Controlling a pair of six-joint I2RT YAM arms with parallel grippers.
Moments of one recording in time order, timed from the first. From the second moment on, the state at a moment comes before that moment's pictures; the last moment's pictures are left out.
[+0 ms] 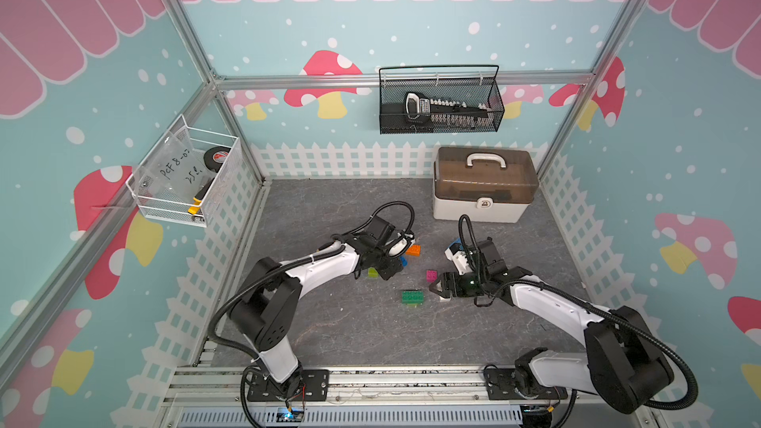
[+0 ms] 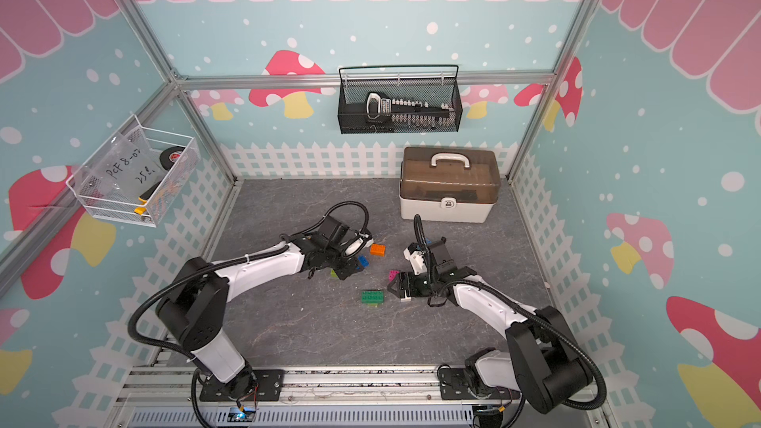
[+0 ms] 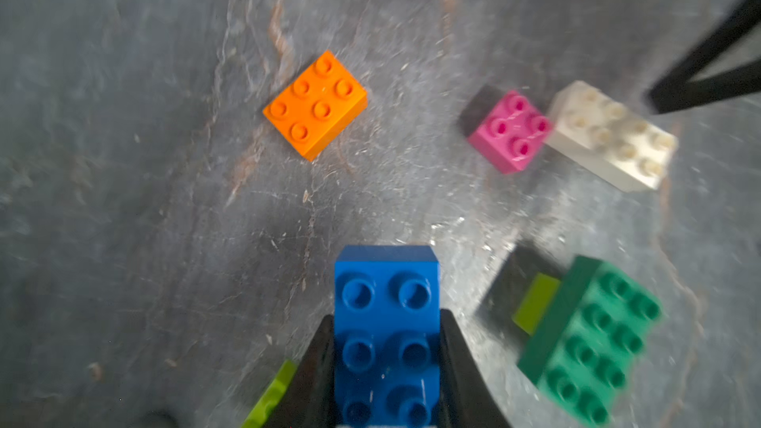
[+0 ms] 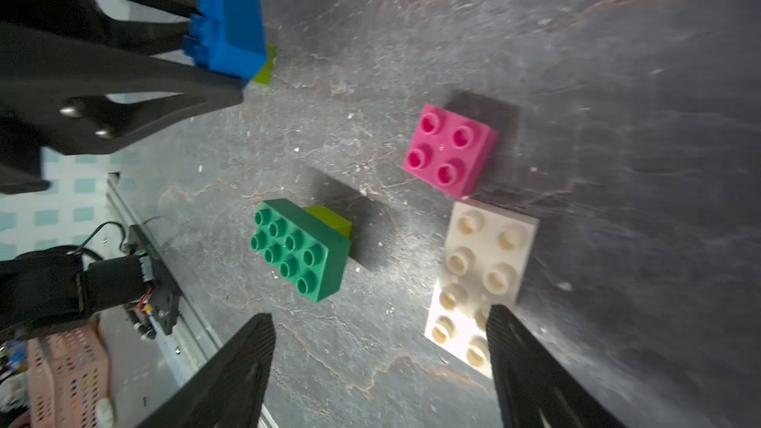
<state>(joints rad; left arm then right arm) -0.64 1.64 1.08 -0.42 0.24 0.28 0.43 1.32 0.59 -0.24 -0.55 0.40</state>
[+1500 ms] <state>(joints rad) -0.76 1.50 0.95 -0.58 0.27 0.69 0.44 1.62 0.47 0.45 -0.78 0.75</state>
